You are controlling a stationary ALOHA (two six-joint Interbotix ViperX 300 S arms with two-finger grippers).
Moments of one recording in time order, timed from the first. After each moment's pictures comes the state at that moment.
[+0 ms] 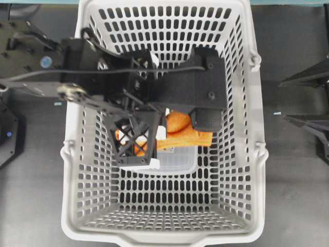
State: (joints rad) left arm -0.10 0.09 -0.42 0.04 1.39 -0.12; right arm 0.00 -1.02 1.17 0.02 -0.15 0.06
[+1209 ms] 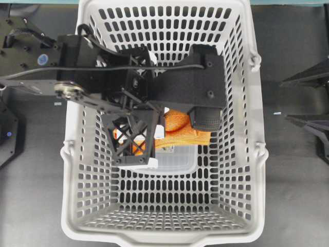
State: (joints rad) left arm -0.11 0.09 -0.42 0.04 1.41 -0.12; right arm 0.00 -1.02 1.18 0.02 -0.15 0.06
